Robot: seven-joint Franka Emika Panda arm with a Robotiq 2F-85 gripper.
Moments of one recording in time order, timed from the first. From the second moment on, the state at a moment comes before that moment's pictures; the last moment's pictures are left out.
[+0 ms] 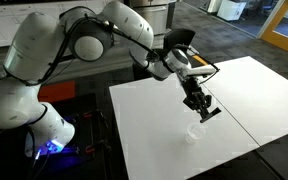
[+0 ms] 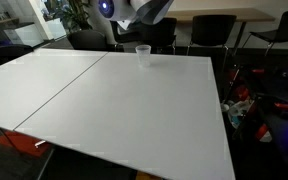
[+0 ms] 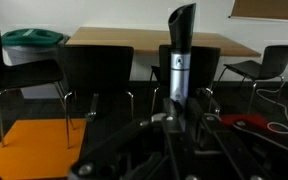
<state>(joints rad) 0.00 0.76 0.03 -1.51 -1.35 1.55 -0.93</state>
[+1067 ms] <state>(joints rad) -0.02 0.88 0.03 -1.47 -1.30 1.75 -0.87</state>
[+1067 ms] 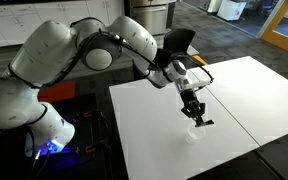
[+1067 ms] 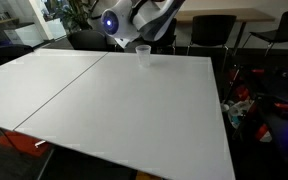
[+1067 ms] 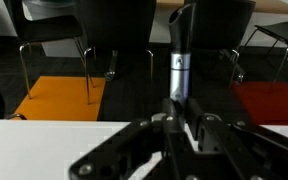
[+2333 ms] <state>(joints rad) -0.02 1.01 0.03 -1.35 -1.26 1.81 -0.82</state>
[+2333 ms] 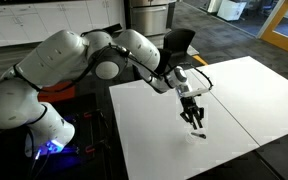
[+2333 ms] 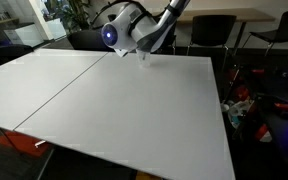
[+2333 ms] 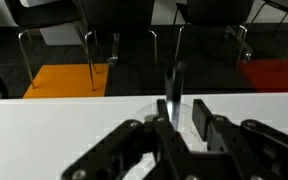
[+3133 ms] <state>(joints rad) -0.01 0.97 0.03 -1.32 -1.23 1.81 -0.72</state>
